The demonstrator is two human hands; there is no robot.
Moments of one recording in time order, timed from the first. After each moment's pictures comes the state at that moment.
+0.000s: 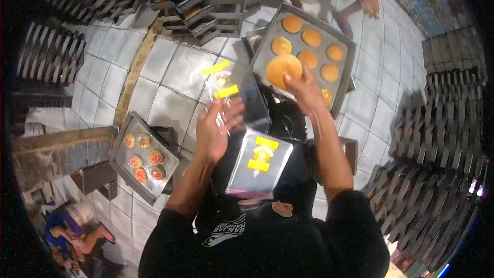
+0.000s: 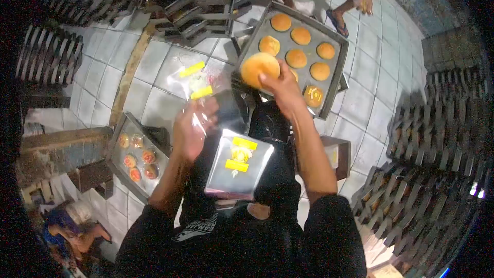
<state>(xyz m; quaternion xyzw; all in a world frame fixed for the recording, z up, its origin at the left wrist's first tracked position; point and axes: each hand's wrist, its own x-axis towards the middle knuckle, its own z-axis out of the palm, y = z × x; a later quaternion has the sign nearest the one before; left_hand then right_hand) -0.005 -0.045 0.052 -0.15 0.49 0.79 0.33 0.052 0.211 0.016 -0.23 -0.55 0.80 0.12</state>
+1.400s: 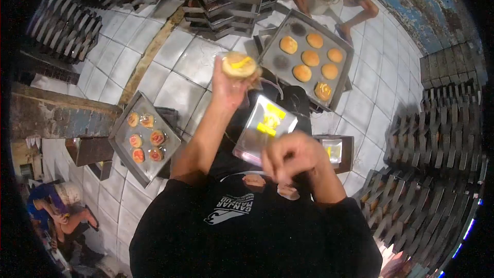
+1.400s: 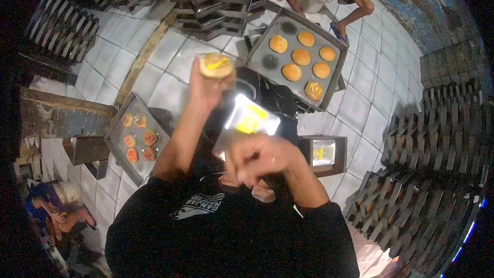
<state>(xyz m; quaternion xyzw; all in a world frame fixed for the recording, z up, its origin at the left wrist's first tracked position) -0.009 -0.055 0.042 -0.10 0.30 0.88 0.36 0.185 0.076 0.129 0.30 -0.46 0.81 -0.20</state>
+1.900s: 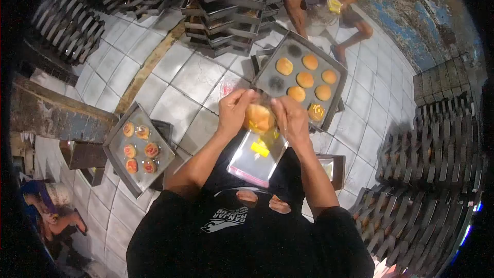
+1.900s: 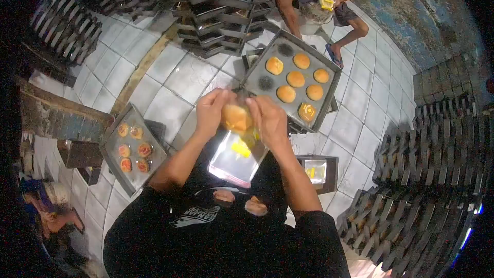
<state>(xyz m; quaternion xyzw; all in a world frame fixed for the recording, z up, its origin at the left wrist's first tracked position) 0.024 -0.053 0.047 0.15 0.61 0.76 0.19 0.122 0.101 0.101 -0.07 -0.90 0.36 0.24</state>
